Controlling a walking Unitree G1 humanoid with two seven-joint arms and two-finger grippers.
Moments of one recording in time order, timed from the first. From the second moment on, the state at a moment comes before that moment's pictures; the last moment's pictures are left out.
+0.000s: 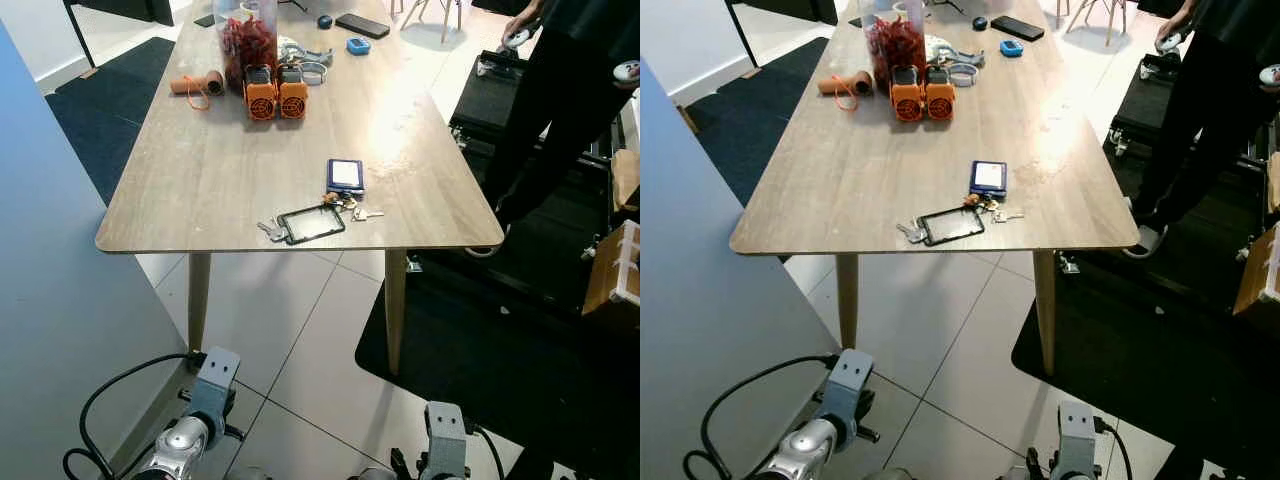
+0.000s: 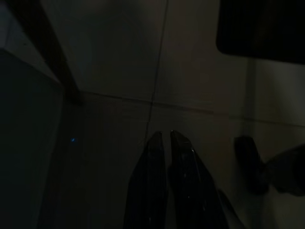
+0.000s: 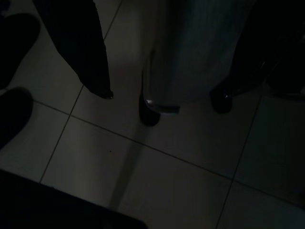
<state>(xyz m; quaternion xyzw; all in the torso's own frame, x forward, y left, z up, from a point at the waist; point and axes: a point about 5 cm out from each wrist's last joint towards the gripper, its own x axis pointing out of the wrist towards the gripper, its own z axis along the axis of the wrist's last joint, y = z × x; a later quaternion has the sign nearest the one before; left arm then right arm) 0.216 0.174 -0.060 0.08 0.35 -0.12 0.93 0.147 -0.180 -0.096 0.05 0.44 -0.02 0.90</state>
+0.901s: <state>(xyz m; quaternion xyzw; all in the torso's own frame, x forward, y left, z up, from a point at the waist) 0.212 0.175 -0.062 0.08 0.35 -0.12 0.92 0.154 -0.172 -0.093 0.05 0.43 0.00 0.90</state>
